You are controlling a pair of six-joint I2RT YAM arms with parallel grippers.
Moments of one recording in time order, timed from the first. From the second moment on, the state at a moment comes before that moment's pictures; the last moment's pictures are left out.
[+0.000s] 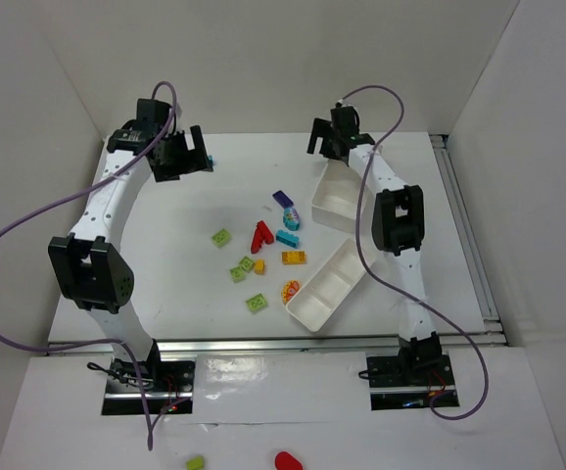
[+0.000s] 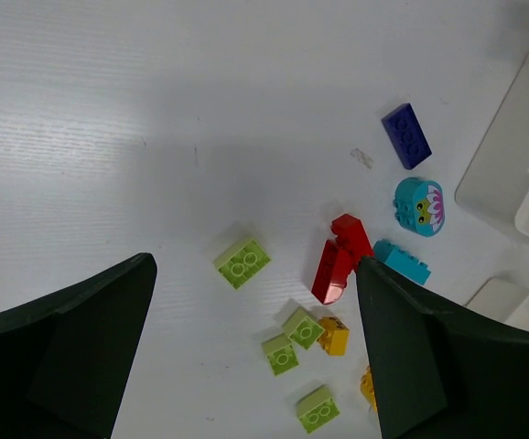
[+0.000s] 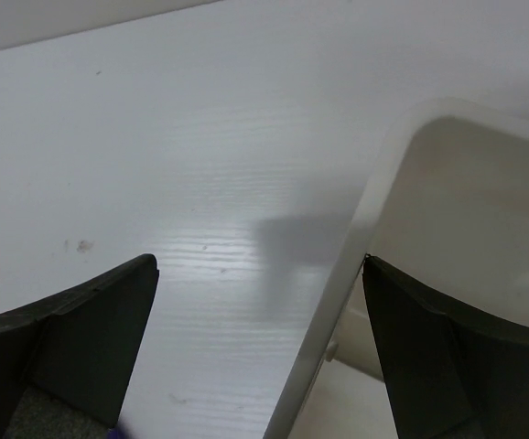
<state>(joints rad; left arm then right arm) -0.09 1.77 1.80 -0.88 0.12 -0.34 0.23 2.53 2.30 -0.41 0.06 0.39</state>
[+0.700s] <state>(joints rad) -0.09 1.77 1.77 -0.88 0.06 -0.36 0.46 2.41 2.21 -0.52 -0.27 0.15</state>
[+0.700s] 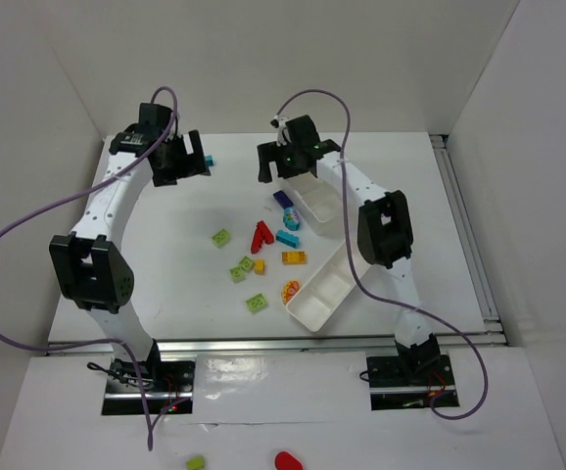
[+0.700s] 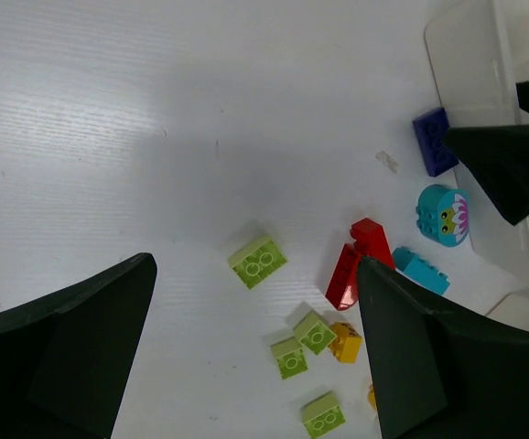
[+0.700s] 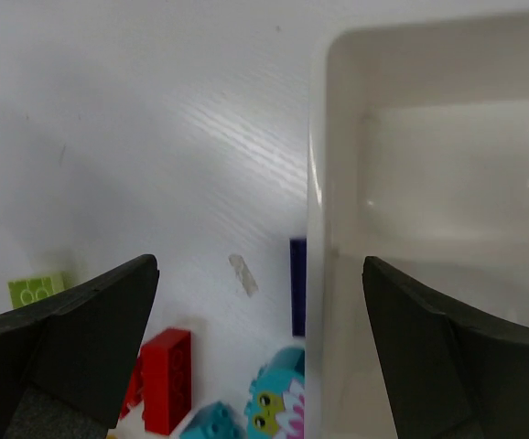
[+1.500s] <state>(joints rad) -0.09 2.45 2.29 -0.83 -0.12 -0.49 0.54 1.52 1.39 -0.40 0.50 0.34</state>
